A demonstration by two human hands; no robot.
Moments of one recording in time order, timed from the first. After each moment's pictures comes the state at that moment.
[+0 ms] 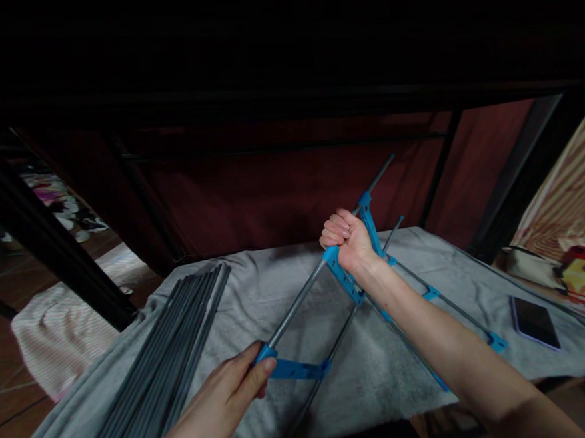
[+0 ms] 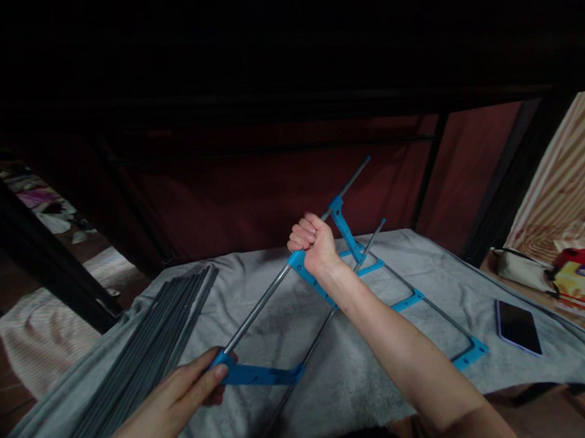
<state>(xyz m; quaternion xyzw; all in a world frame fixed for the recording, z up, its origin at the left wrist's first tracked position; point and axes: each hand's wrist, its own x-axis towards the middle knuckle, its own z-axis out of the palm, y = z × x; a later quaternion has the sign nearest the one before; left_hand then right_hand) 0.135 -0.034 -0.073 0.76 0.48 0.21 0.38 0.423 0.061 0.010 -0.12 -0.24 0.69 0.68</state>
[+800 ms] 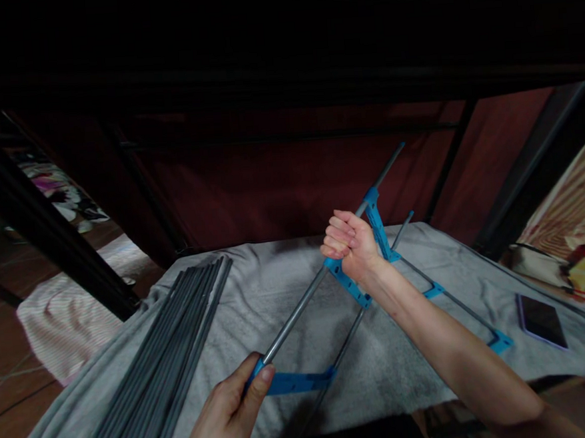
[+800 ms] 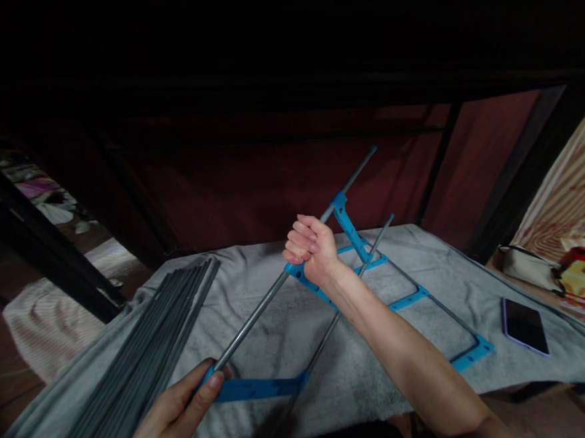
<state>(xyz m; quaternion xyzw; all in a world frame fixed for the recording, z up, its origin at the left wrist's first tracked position) 0.140 -0.056 -0.095 0.68 0.51 0.30 0.44 0.407 0.046 0.002 -0.12 -0.31 0.71 0.62</state>
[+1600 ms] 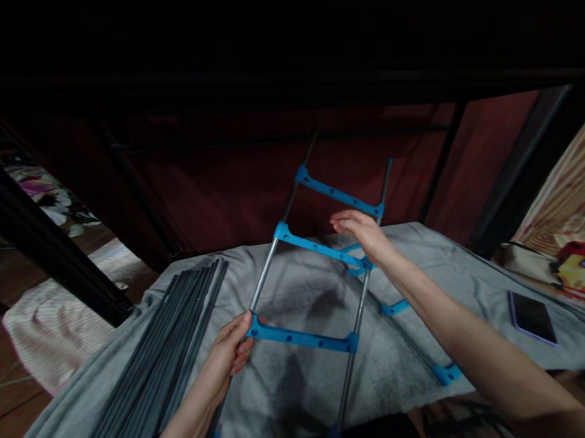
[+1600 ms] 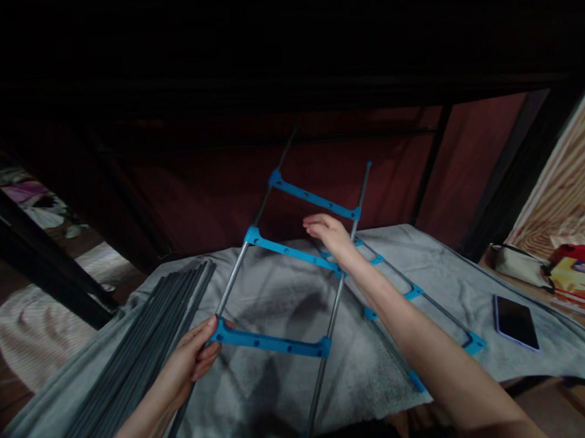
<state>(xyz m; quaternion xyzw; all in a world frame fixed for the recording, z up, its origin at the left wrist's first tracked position) 0.144 0.022 -0.120 0.48 0.46 0.37 0.65 0.477 0.084 -0.028 -0.43 -0.49 0.36 0.66</state>
